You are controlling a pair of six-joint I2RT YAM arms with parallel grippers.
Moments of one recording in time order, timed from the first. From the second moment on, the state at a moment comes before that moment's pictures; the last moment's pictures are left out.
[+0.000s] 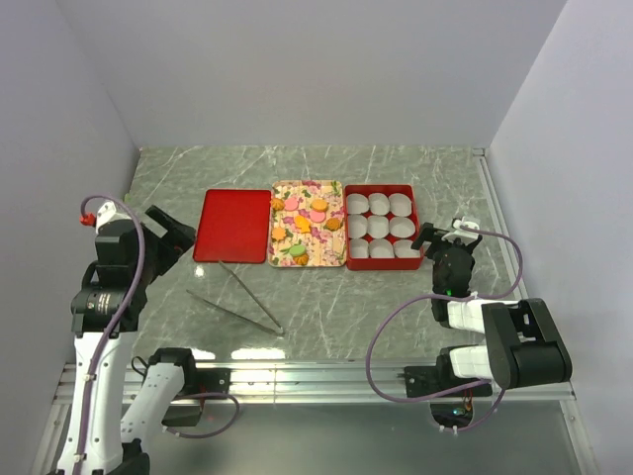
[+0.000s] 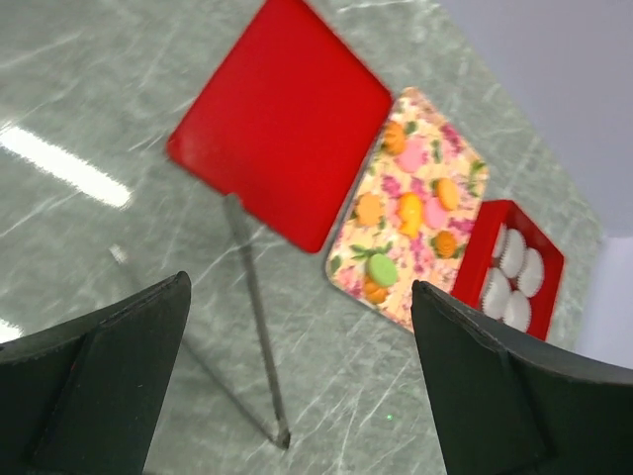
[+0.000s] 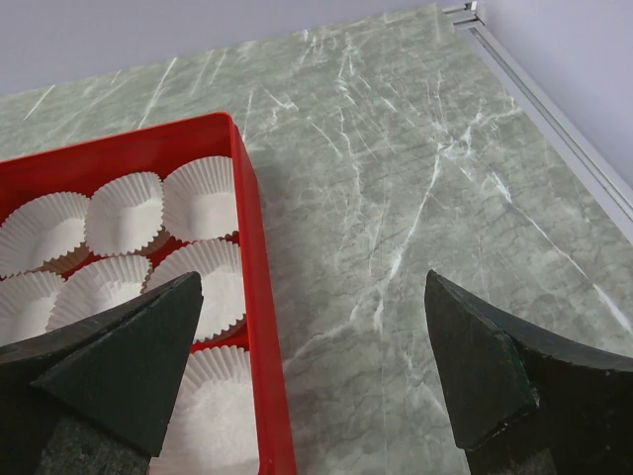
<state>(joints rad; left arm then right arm) -0.01 0.68 1.03 -0.86 -0.08 -0.76 0.09 1.31 0.18 1.07 0.30 0.13</state>
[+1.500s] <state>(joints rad) -0.77 1.22 1.22 -1.26 -0.22 -1.50 0.09 1.31 0.18 1.07 0.30 0.13</state>
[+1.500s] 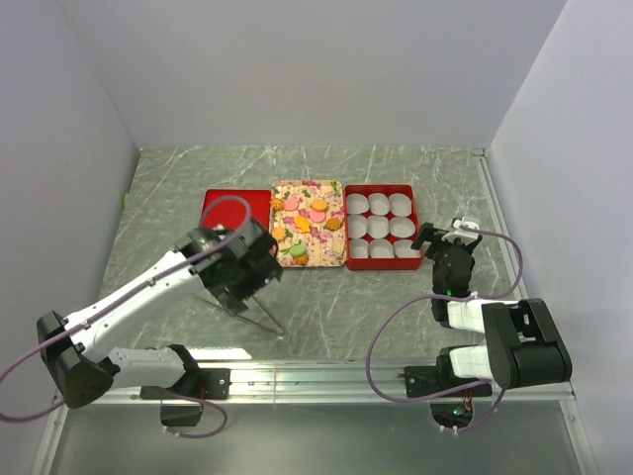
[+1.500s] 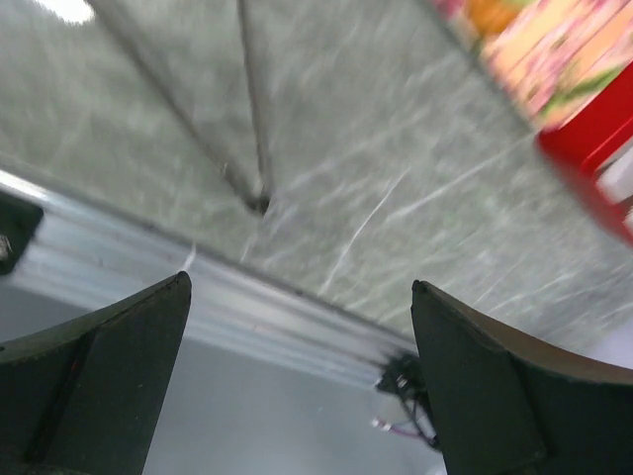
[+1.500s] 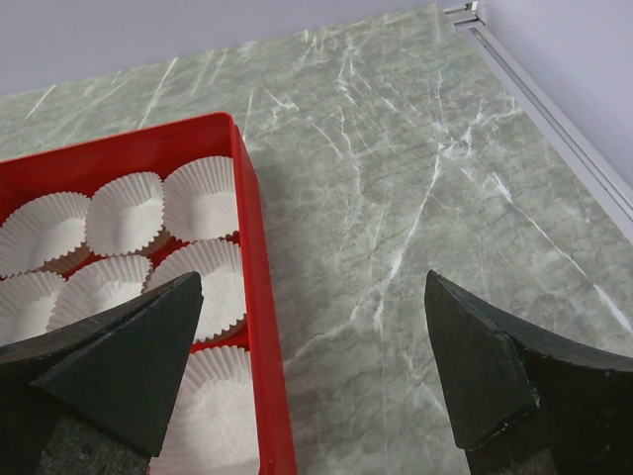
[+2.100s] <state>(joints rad) -1.04 1.29 0.91 -1.14 -0.25 -1.93 0.09 1.31 0.18 1.07 0.30 0.13</state>
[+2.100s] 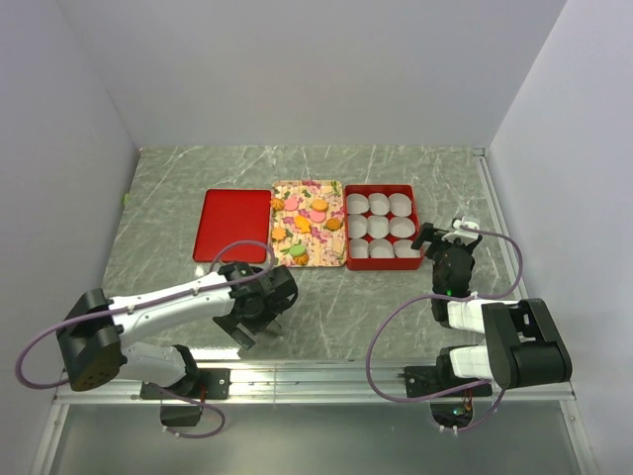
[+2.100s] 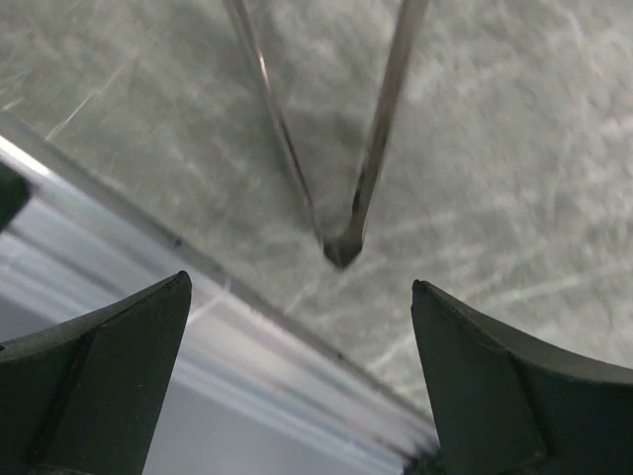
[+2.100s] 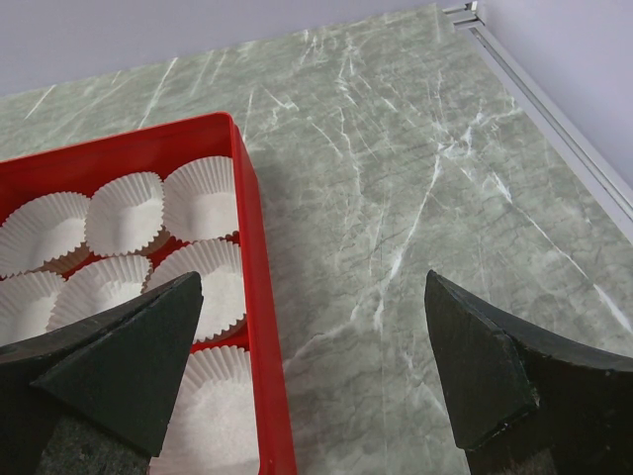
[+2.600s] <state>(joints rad) -0.86 1.49 0.85 -0.94 -0.24 -1.79 0.09 1.31 0.18 1.07 0.30 0.13</state>
